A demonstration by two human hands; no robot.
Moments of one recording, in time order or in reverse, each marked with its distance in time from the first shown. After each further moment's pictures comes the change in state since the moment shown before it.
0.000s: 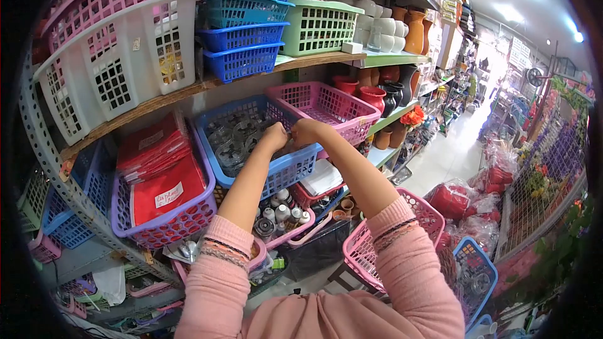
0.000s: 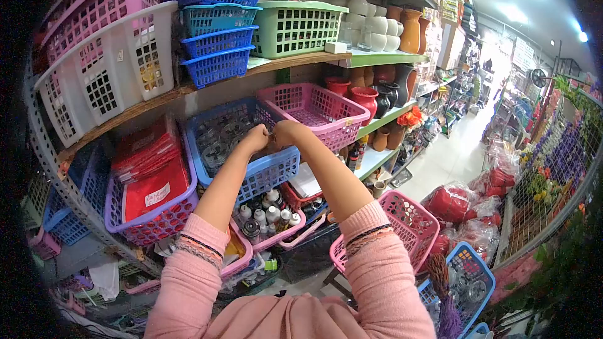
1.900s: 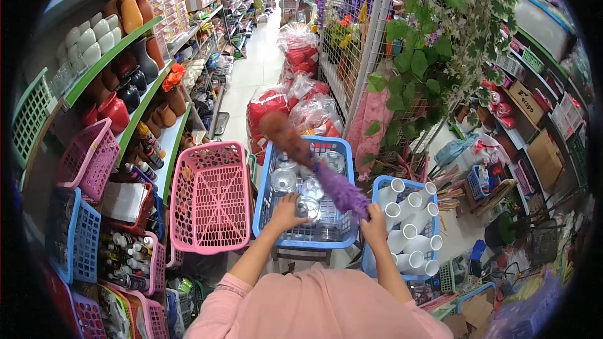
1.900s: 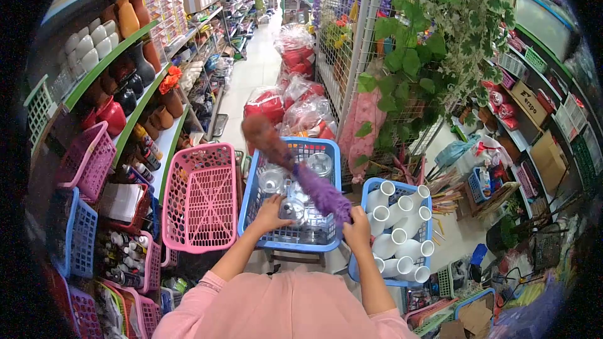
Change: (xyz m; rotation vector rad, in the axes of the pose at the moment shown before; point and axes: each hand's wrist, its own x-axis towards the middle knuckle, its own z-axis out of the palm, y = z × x) left_hand -0.466 0.282 0.450 -0.023 -0.918 0.994; right_hand -0.803 -0.155 0.269 0.183 0.970 1.621
